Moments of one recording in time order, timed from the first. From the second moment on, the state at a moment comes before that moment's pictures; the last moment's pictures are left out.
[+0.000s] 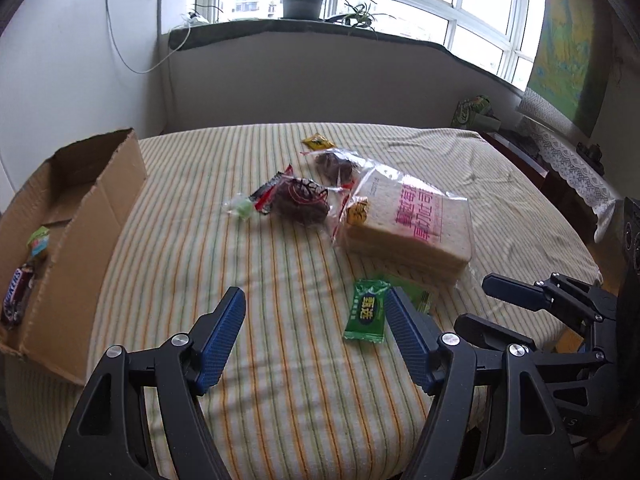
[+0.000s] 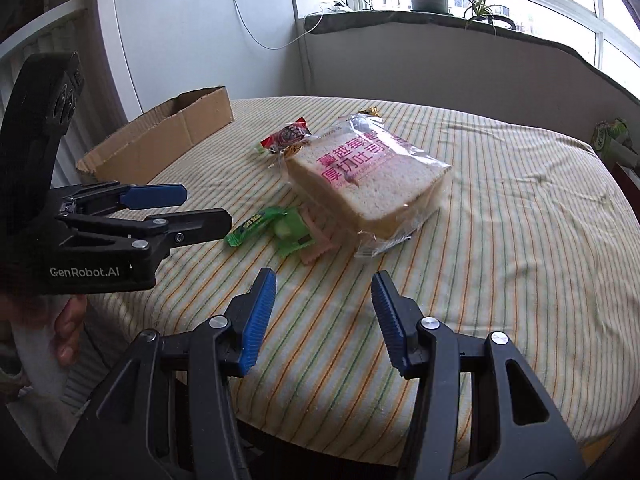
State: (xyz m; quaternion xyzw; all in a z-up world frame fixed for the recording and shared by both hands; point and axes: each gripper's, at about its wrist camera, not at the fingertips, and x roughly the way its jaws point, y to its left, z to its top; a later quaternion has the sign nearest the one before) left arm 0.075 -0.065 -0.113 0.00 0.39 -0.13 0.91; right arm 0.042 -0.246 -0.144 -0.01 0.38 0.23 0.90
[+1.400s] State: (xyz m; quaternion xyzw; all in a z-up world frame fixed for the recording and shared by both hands) left arm 0.086 -0.078 -0.136 0.02 0.43 -0.16 0.89; right arm 0.069 -0.225 -0.141 -0.14 0.36 0.30 0.87
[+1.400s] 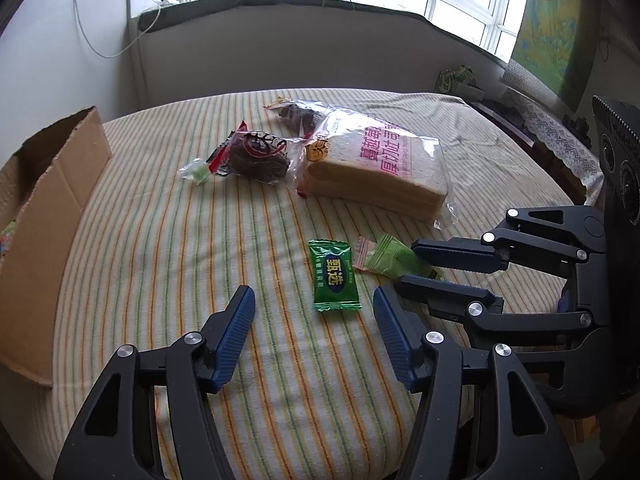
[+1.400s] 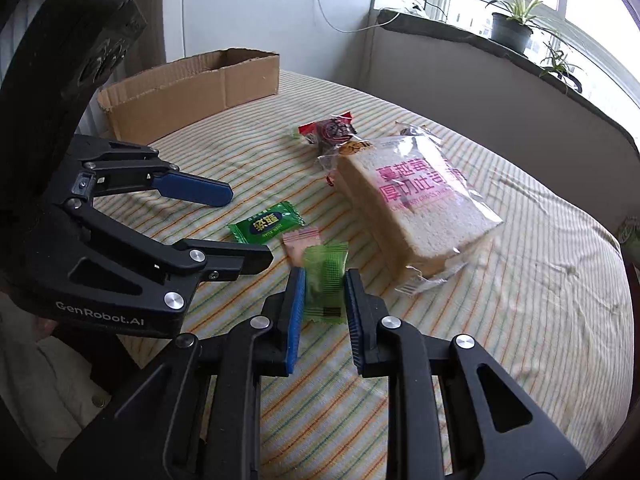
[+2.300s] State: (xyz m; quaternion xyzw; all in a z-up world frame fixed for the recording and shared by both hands) left arm 0.086 -0.075 -0.126 0.03 0.40 -0.15 0.90; right arm 0.069 -0.271 -0.137 -0.03 0.36 0.25 0.90
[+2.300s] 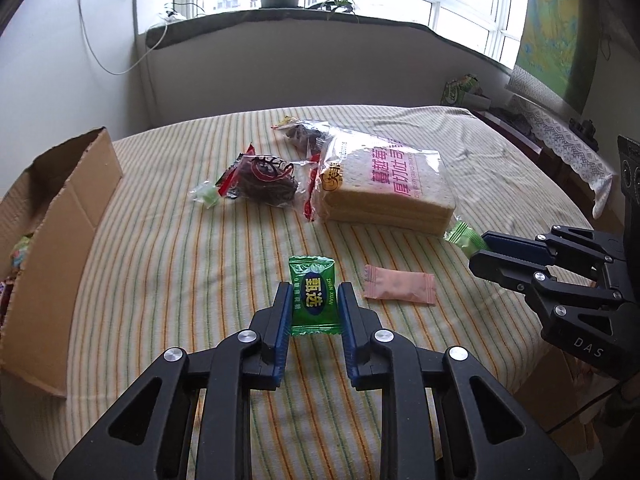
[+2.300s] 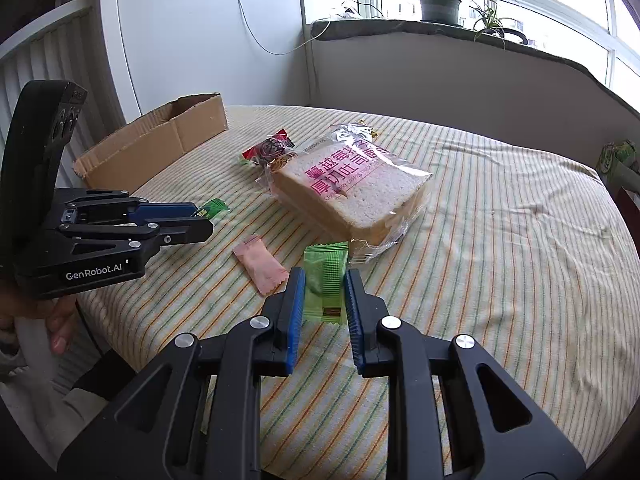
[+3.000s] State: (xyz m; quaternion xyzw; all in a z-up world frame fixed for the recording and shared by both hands) left arm 0.080 0.001 -0.031 -0.01 0.27 -0.11 0.96; right arm 0.074 -0.197 -0.023 -0.08 0.26 0.24 0.93
